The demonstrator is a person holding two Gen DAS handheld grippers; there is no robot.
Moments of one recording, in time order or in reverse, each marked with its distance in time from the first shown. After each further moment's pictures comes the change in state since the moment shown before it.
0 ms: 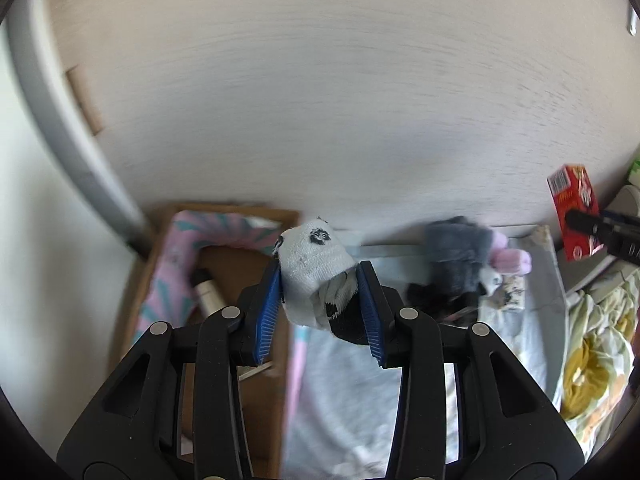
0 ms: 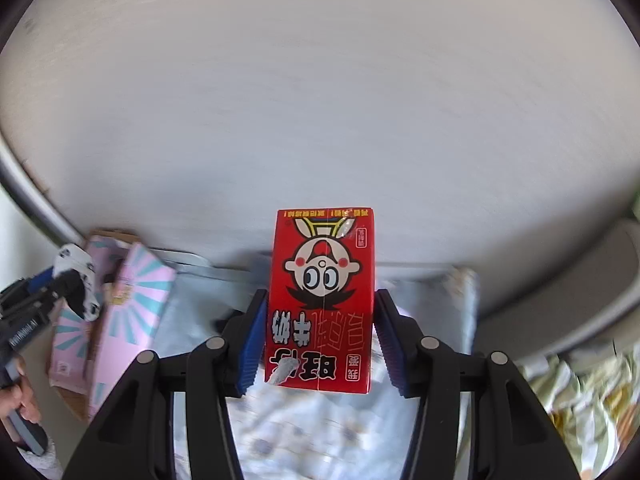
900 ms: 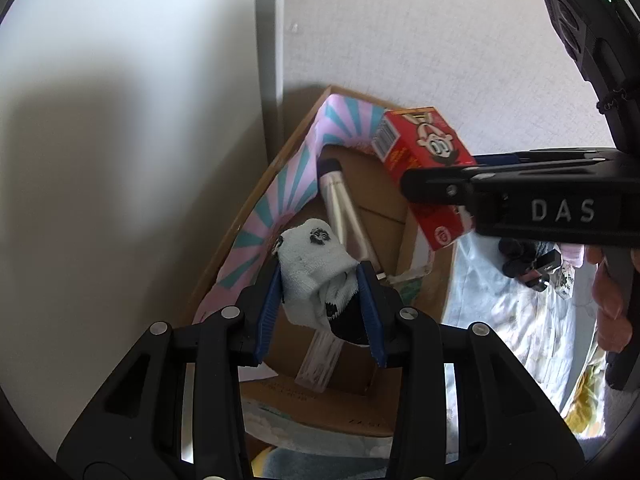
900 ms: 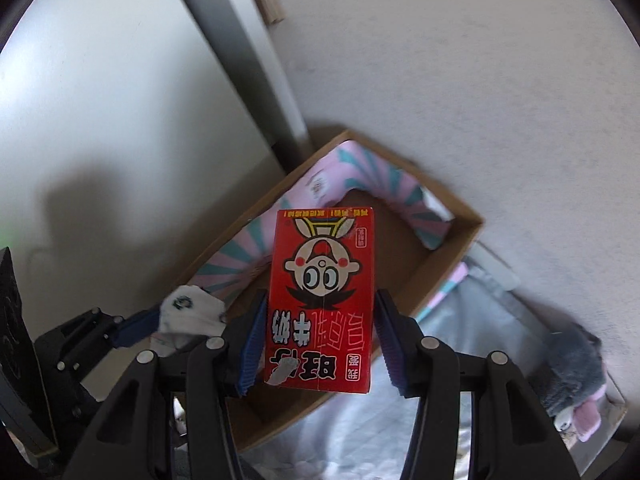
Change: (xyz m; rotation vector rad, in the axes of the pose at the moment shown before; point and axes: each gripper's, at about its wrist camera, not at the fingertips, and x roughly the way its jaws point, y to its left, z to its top) left arm -0.001 0.127 -0.098 -0.281 0.125 0.115; right arm 0.087 0.288 -0.016 -0.501 0.276 0.451
